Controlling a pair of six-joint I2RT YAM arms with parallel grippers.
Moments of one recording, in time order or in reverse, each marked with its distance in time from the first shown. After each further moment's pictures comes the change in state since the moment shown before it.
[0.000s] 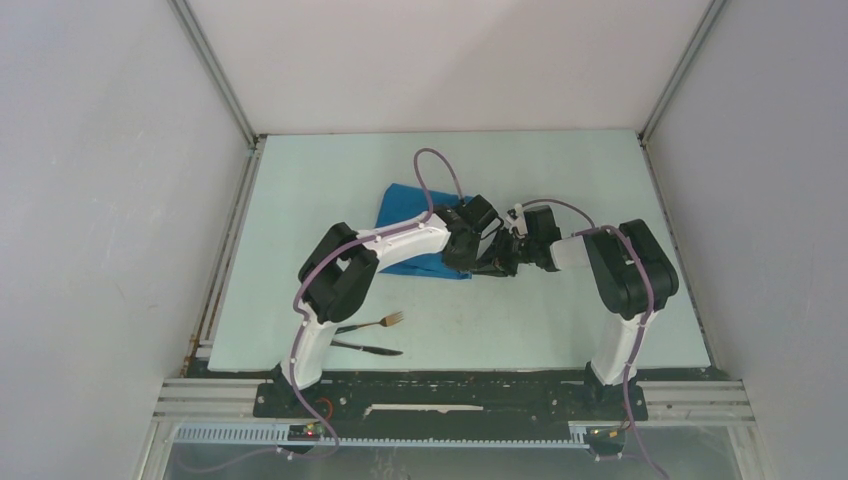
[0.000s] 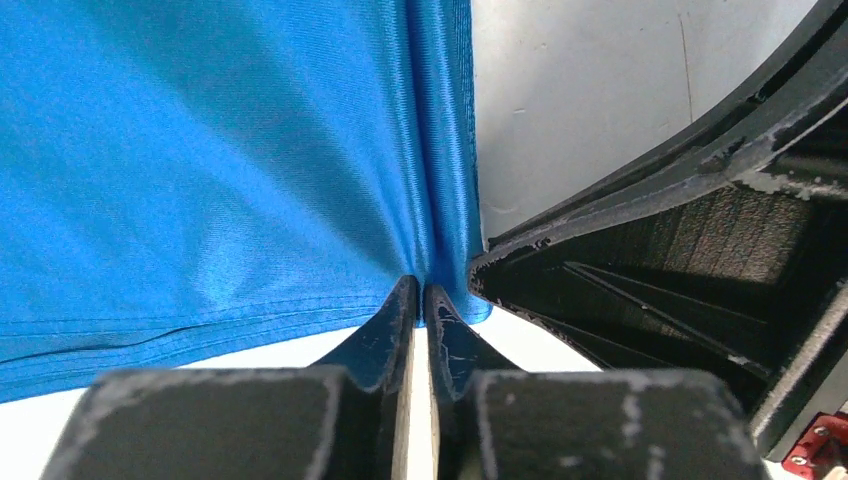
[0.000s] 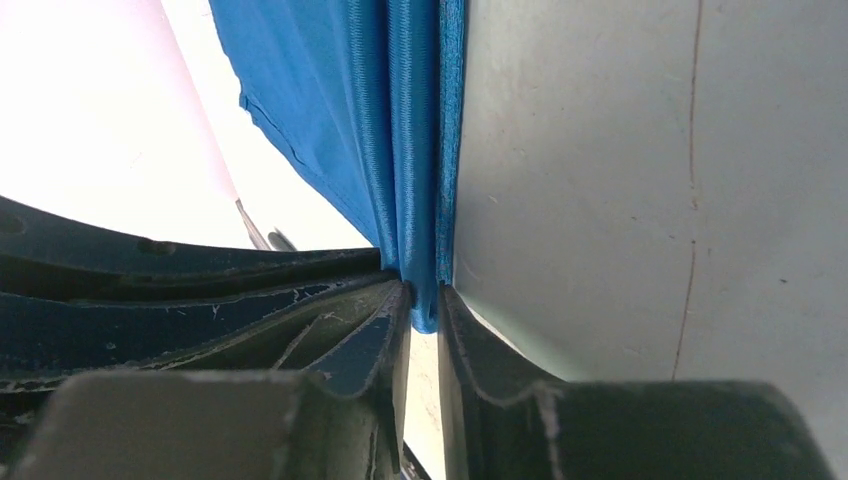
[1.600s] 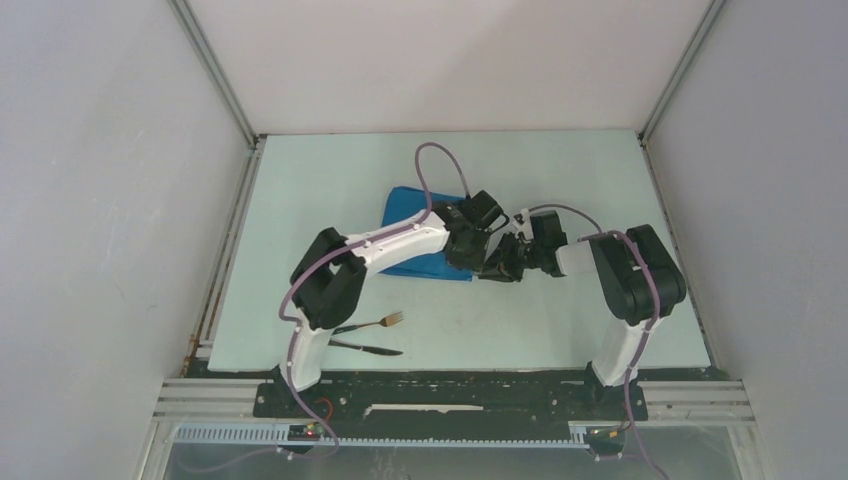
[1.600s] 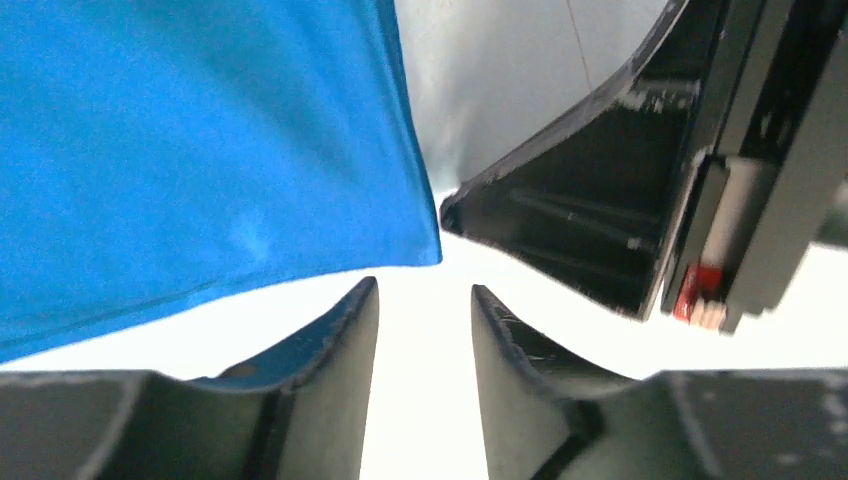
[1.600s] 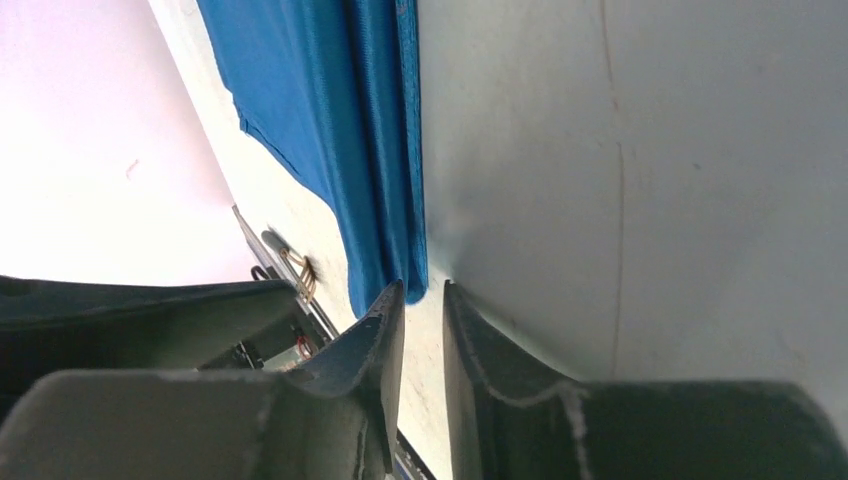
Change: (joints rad) left arm -0.035 -0.039 0.046 -0.053 0.027 0.004; right arm -0.021 -0.032 -0.056 0.011 0.016 0.003
